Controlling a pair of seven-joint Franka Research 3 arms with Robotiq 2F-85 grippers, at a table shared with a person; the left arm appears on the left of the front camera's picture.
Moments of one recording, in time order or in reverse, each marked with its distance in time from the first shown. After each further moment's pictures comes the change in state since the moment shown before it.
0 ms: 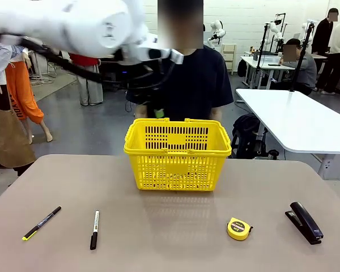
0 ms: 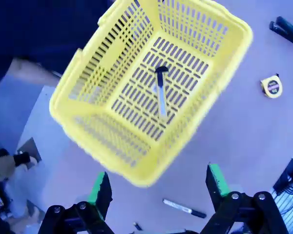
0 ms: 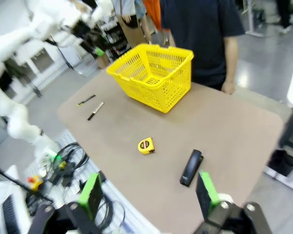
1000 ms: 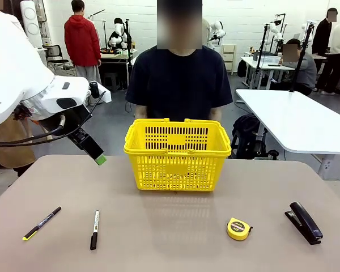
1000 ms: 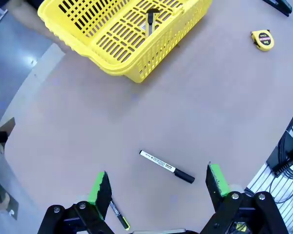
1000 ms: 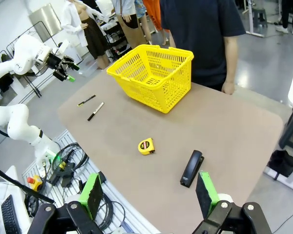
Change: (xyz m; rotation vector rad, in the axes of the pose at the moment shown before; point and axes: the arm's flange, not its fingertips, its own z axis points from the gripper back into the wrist) left arm -0.197 -0.020 -0.004 -0.035 -0.078 0.117; right arm 0.000 0.000 0.000 0.001 -0.003 0.000
